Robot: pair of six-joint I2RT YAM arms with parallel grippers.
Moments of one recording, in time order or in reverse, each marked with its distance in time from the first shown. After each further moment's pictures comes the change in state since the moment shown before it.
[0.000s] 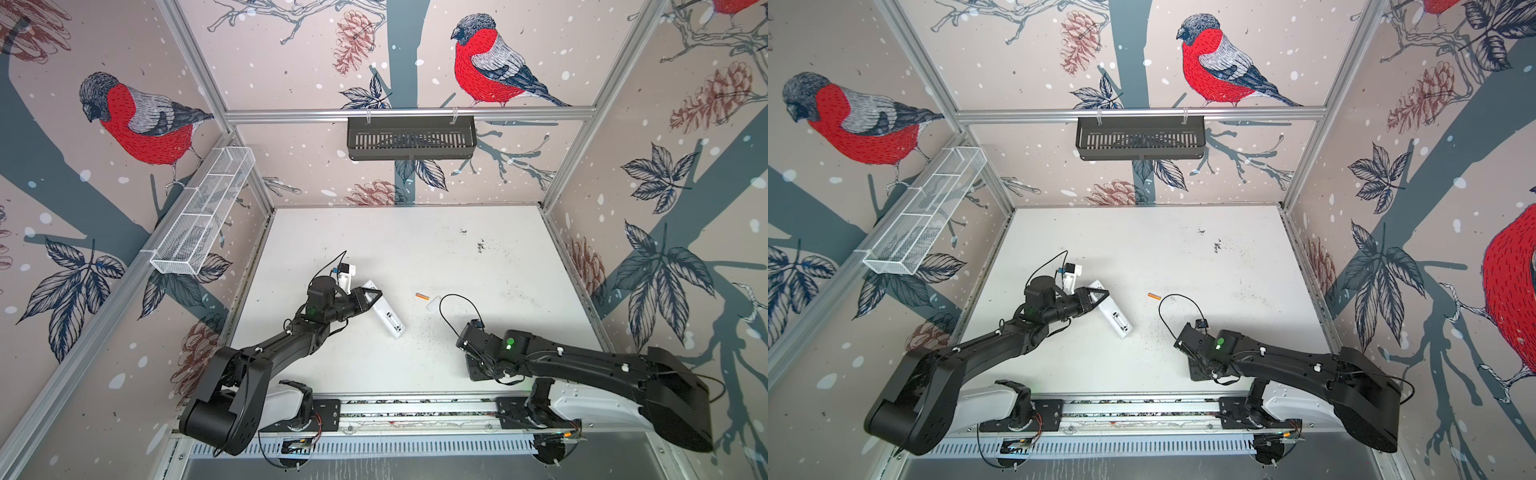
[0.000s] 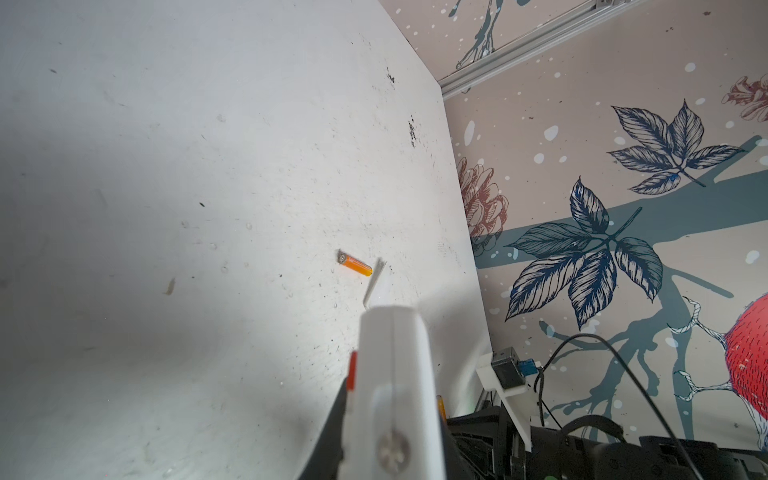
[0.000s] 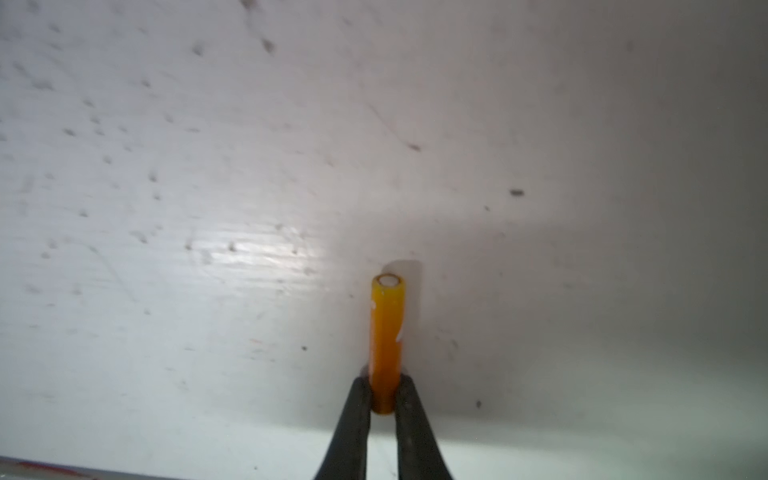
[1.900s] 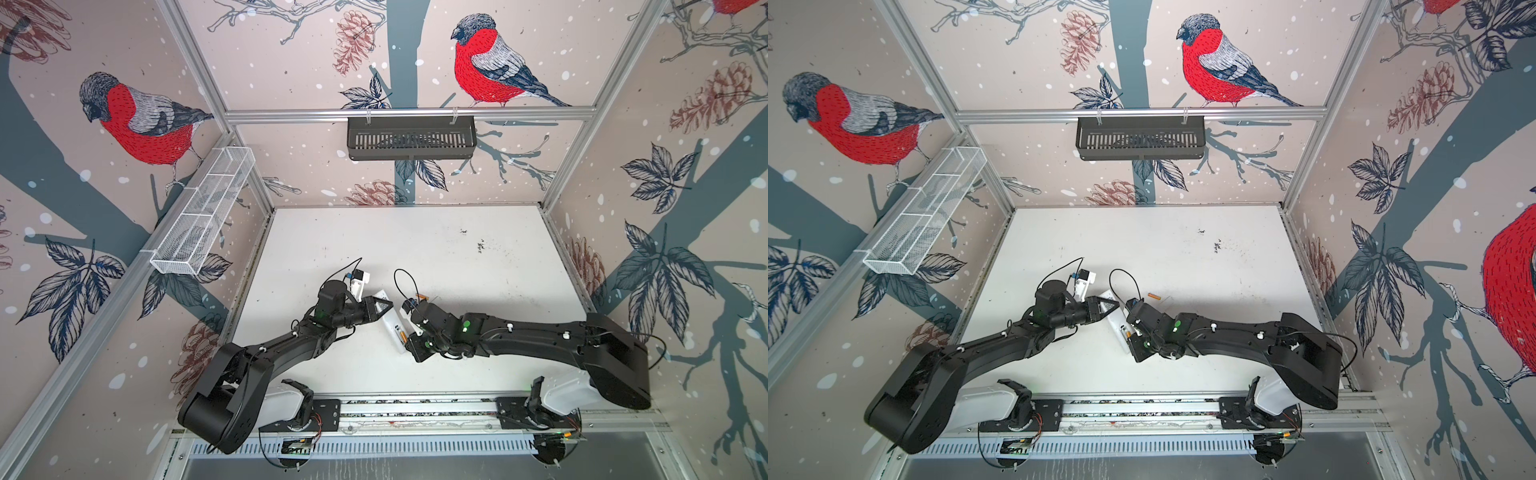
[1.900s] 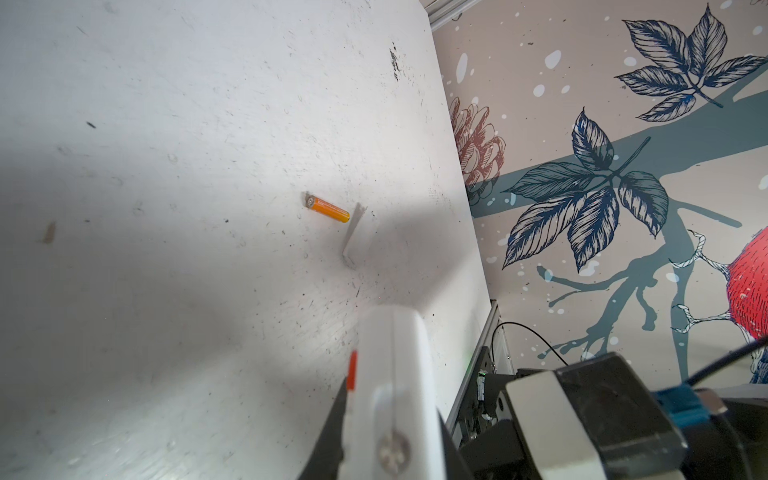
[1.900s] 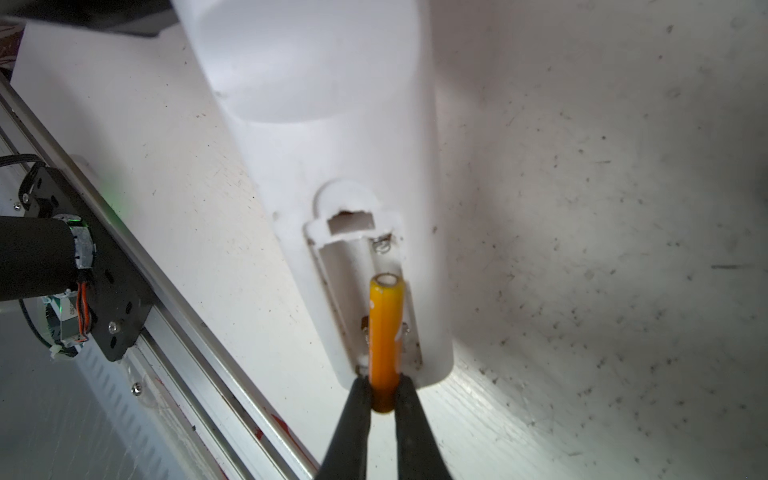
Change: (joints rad) left arm -0.106 0.011 -0.006 -0.017 0.017 0.027; right arm 0.092 0.403 0.367 0.391 -0.187 -0.295
